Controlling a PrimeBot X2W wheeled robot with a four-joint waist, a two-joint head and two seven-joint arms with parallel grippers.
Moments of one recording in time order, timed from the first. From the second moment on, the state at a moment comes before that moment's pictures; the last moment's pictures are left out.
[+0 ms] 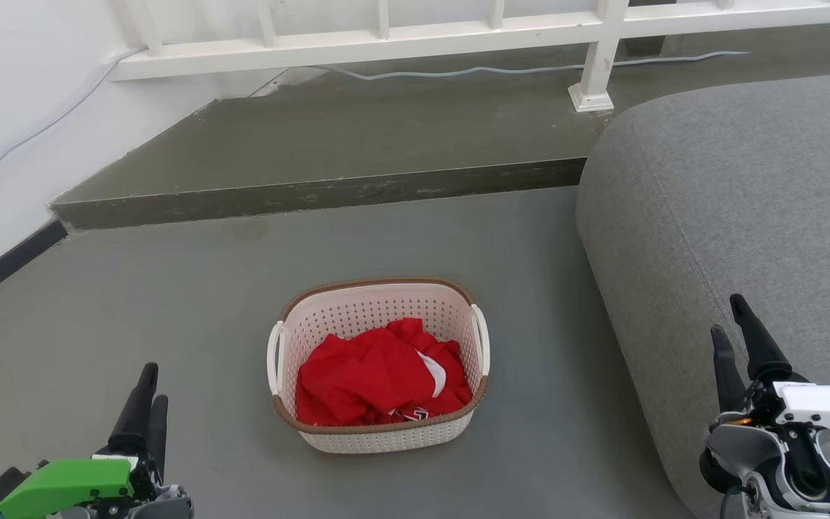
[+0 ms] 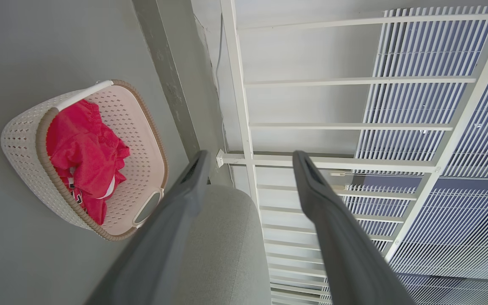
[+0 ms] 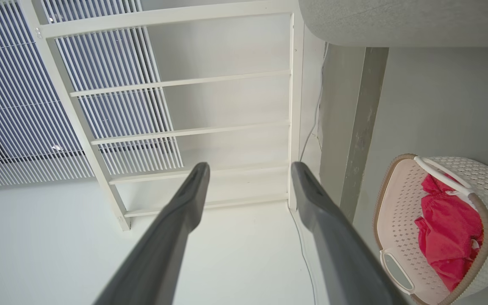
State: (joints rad) left arm -0.02 0.01 0.07 0.31 -1.60 -0.12 0.09; right arm -0.04 -0.01 -0.11 0.31 1.61 0.11 0.10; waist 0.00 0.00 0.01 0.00
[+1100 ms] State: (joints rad) left arm -0.03 0.09 -0.02 0.25 -1.26 -0.12 -0.03; right arm -0.06 -0.09 0.07 0.24 1.32 0.11 -0.03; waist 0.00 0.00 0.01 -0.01
